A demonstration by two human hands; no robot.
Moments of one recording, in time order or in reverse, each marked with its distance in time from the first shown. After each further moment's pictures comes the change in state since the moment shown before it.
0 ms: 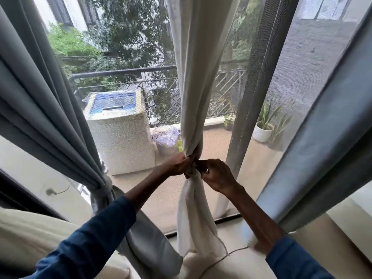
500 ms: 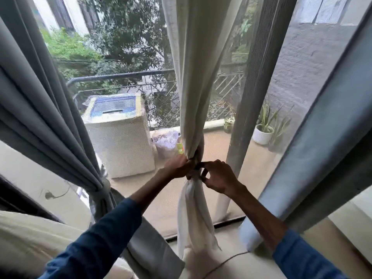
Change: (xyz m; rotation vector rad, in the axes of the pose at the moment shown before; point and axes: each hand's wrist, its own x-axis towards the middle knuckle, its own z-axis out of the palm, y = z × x) left_hand 0.005 0.017 0.002 0.329 0.033 -0.031; right_hand 0.010 0.010 -0.011 -0.214 -0.185 -0.014
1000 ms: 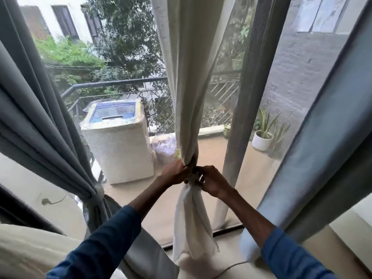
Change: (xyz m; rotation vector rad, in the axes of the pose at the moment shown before) left_hand 0.005 0.007 0.006 -0.104 0.079 -0.057; right_hand 0.018 0.018 0.013 0.345 -0.006 -0.017
